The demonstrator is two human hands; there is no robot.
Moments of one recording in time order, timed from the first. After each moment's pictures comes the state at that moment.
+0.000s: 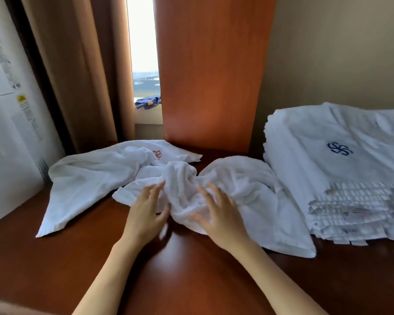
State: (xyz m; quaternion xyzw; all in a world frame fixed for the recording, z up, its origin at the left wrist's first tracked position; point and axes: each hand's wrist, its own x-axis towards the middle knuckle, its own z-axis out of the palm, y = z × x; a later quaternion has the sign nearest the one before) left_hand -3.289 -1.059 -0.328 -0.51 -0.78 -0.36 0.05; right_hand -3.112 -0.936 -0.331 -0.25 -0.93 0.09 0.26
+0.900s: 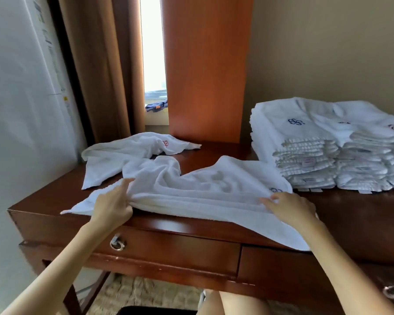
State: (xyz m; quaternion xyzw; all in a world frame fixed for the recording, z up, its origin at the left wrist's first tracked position) left_hand -3.248 -1.222 -0.311 -0.45 -0.87 -0.20 0.10; right_hand -2.917 -0.985 -0.307 -0.56 -0.82 0.07 0.07
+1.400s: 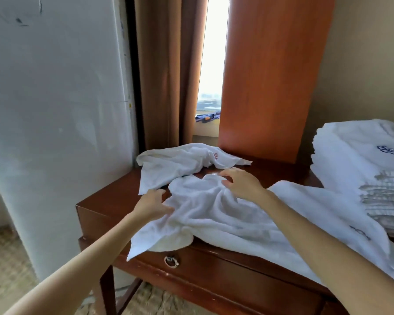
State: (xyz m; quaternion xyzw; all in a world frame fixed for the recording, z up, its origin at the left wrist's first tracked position) left_hand -3.342 -1.222 -0.314 -0.35 -0.90 -0.23 -0.06; right_hand -3.177 -1.022 -0.258 -0.24 -0.95 0.10 0.15
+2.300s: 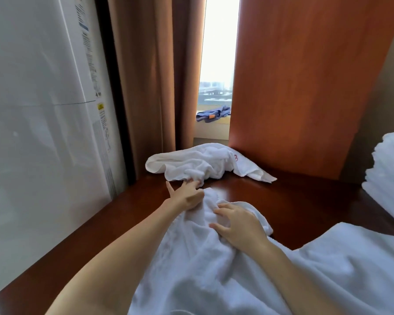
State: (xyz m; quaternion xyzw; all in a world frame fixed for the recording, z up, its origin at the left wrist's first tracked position) left_hand -3.497 -0.991 -0.325 -0.45 -0.87 -0.19 -0.10; right_hand -3.309 -0.942 -0.341 -0.24 -0.95 0.13 0.17
